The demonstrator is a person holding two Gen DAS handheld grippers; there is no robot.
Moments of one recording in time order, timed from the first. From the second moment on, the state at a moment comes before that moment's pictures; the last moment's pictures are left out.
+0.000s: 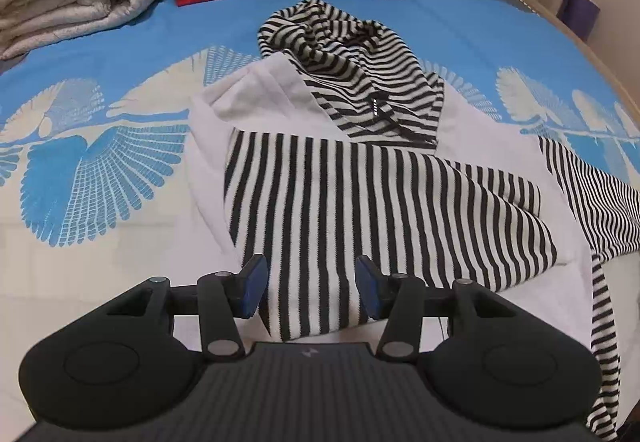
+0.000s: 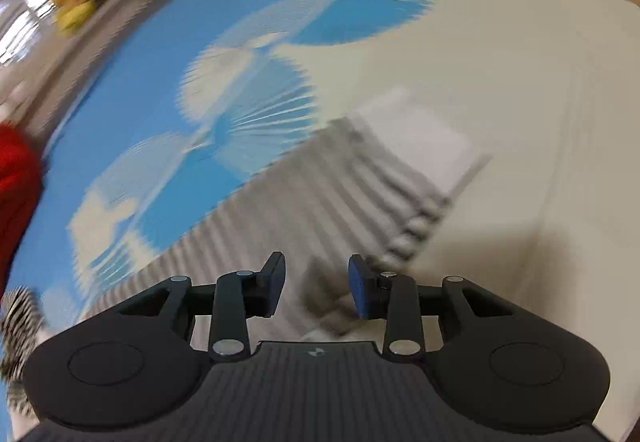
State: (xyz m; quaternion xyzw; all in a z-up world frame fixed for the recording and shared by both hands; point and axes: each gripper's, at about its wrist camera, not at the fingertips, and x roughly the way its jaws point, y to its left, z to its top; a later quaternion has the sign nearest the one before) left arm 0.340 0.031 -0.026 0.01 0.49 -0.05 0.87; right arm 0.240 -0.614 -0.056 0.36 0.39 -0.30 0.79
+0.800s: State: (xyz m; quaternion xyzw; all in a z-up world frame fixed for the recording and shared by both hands) left arm 0.340 0.034 -0.027 0.00 0.49 -0.05 0.87; right arm 0.240 -0.621 -0.056 0.32 0.31 -0.39 0.80
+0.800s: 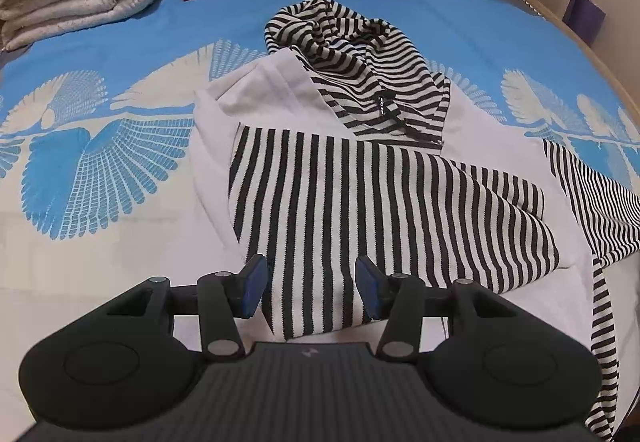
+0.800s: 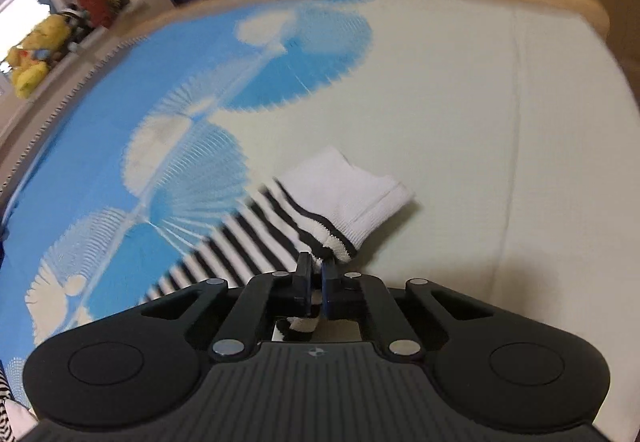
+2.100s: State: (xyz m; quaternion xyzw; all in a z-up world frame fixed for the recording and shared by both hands) left arm 0.363 0.106 -0.083 -0.17 0.56 0.00 0.81; right arm 0.284 -0.253 -0.018 0.20 0.48 0.06 0.85
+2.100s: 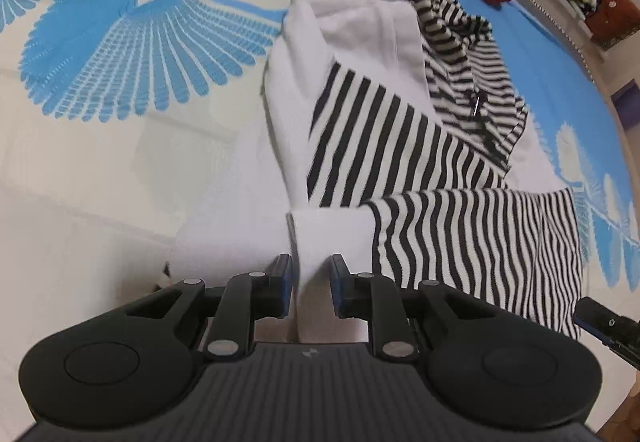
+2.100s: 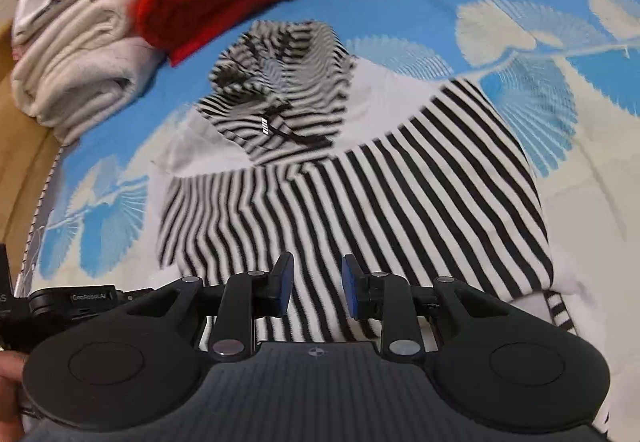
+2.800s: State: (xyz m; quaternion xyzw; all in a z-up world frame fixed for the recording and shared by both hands) left arm 0.367 0.100 -0.032 -0.10 0.47 0.01 0.88; right arm 0.298 -0.299 -0.059 0.27 0.52 -0.05 0.81
